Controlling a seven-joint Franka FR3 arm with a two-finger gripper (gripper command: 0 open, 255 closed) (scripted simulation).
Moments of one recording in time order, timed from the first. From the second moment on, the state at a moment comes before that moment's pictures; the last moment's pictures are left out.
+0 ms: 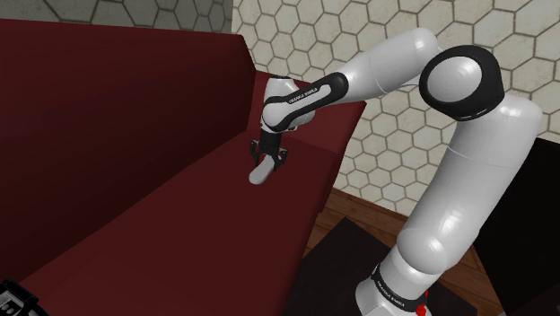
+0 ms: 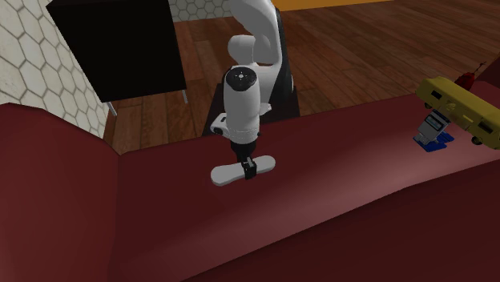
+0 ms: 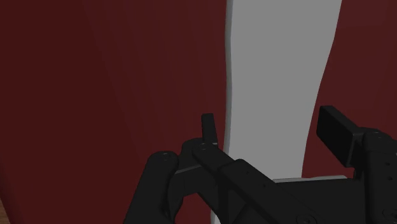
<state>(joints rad) -0.21 0.15 0.19 -2.15 -0.04 2.27 1.14</state>
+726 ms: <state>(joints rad) -0.21 0.09 0.19 -2.11 -0.02 2.17 1.12</state>
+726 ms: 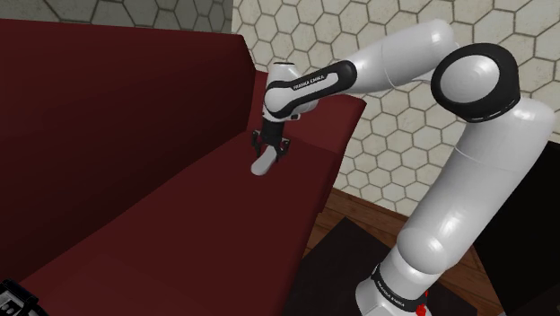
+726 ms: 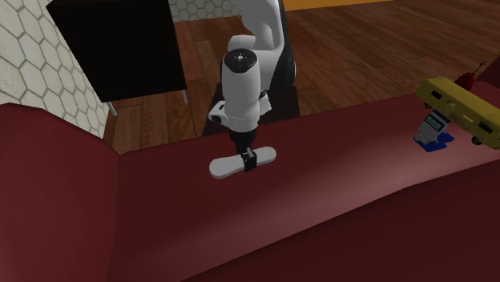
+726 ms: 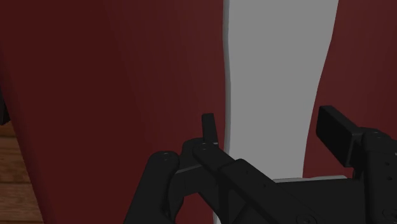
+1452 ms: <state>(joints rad) -0.21 0.02 0.19 -2.02 -0.01 2.02 1.11</state>
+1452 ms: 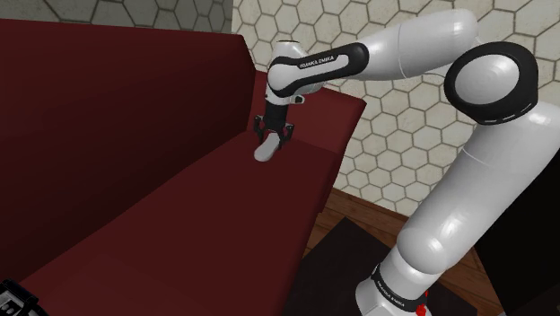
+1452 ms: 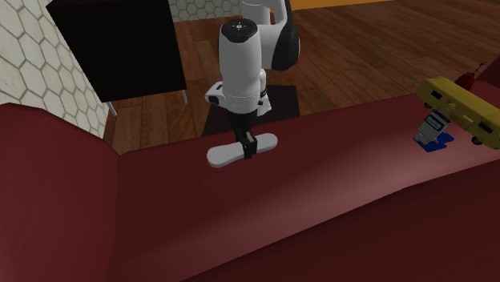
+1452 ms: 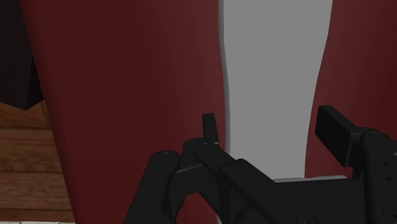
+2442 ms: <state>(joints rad) -0.21 -0.01 0.19 -1.87 0.00 1.83 1.11</state>
